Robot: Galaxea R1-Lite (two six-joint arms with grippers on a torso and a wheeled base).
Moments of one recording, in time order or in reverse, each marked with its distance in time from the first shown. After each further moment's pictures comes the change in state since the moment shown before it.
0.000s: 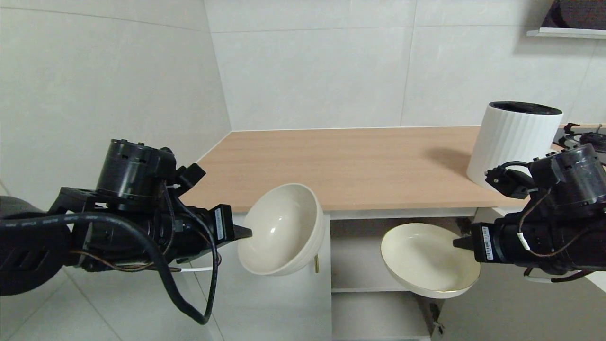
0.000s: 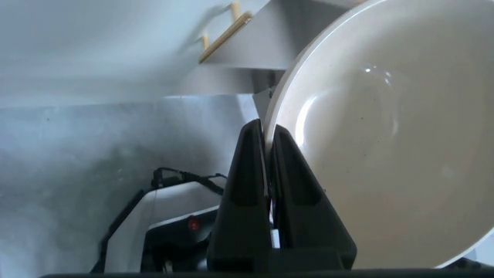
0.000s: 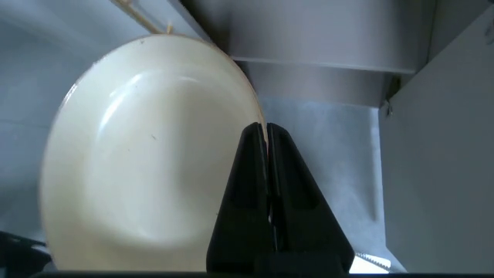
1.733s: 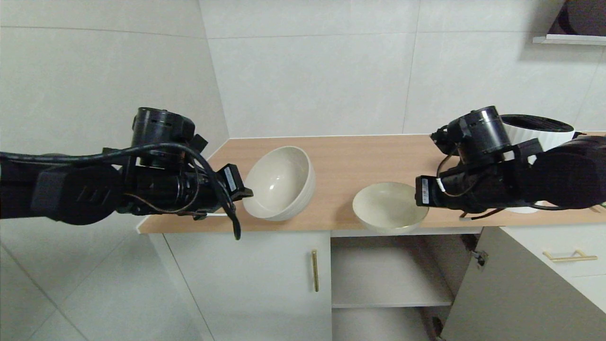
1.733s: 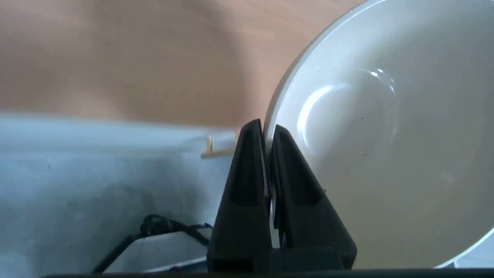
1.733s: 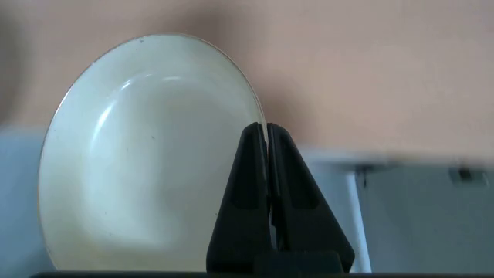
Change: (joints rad) left arm 0.080 0.165 -0.248 0.006 0.054 -0.055; right arm 0.043 0.286 -0.411 0.066 -0.183 0.008
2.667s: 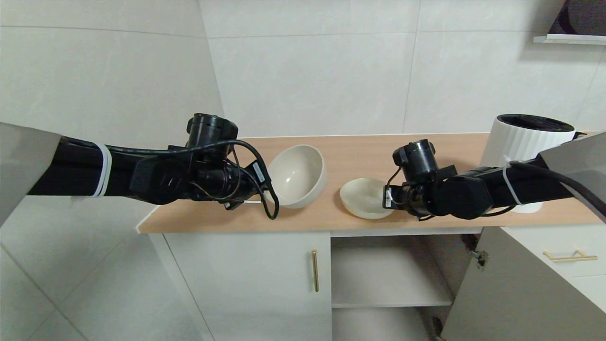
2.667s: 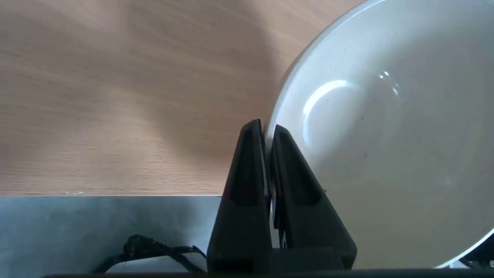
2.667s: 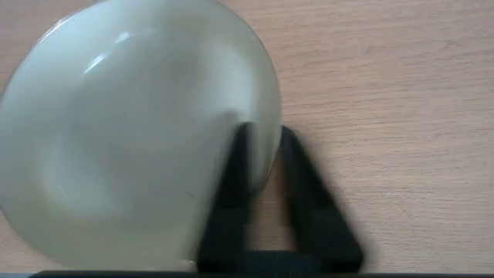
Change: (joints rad) left arm -0.033 0.241 -0.226 -0.004 0.082 -0.083; right arm 0.017 0.348 -0.176 -0.202 -0.187 0.014
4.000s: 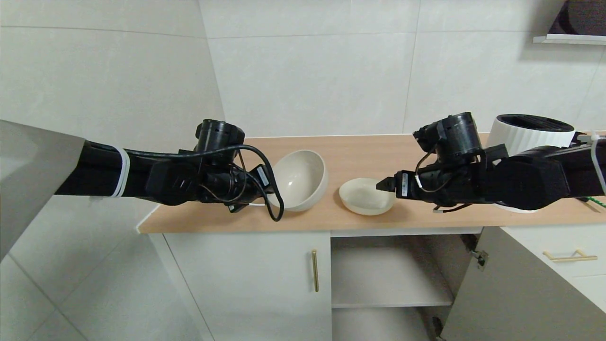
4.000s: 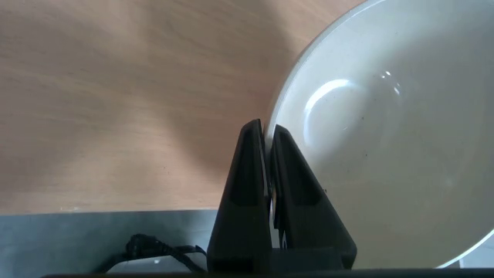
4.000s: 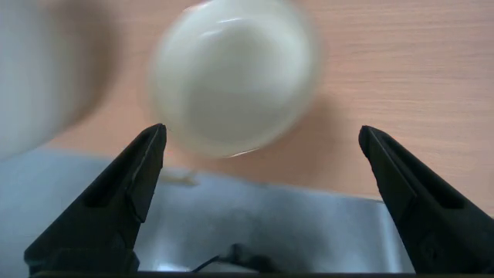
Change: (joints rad) left arm -0.002 0.044 -0.022 0.000 0.007 -0.001; right arm -0.012 -0.205 0.098 0.048 0.209 -0.004
